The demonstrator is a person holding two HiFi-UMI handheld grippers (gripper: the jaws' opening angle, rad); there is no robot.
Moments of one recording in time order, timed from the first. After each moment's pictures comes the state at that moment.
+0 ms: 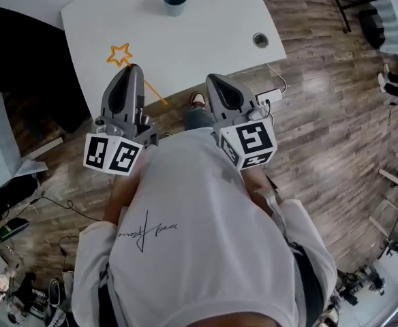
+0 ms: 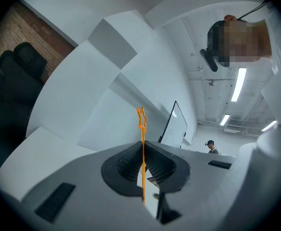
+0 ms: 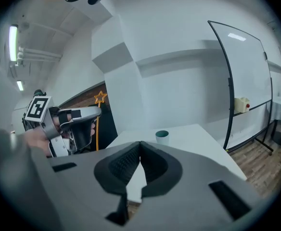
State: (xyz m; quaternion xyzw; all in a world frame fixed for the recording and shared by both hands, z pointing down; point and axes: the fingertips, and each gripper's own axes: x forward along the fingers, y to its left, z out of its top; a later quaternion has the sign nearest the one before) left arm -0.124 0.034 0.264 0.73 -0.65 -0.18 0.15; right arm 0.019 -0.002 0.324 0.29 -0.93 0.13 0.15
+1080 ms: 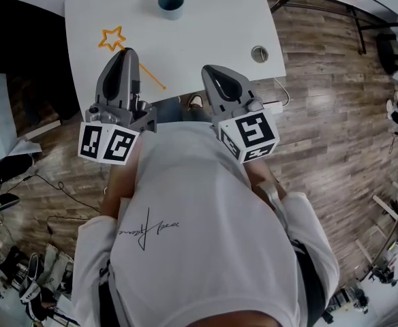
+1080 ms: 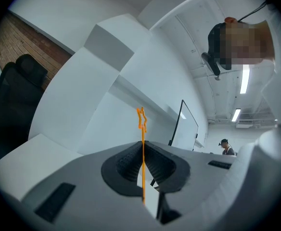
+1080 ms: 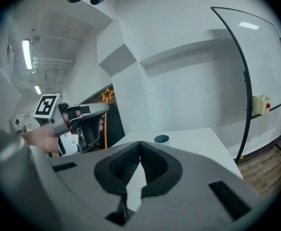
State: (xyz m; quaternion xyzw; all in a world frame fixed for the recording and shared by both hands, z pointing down) left arm -0.108 -0.036 0.254 0.68 -0.70 -0.18 0.11; right arm 0.026 -0.075 0.327 0.20 -0.96 0.13 0.14
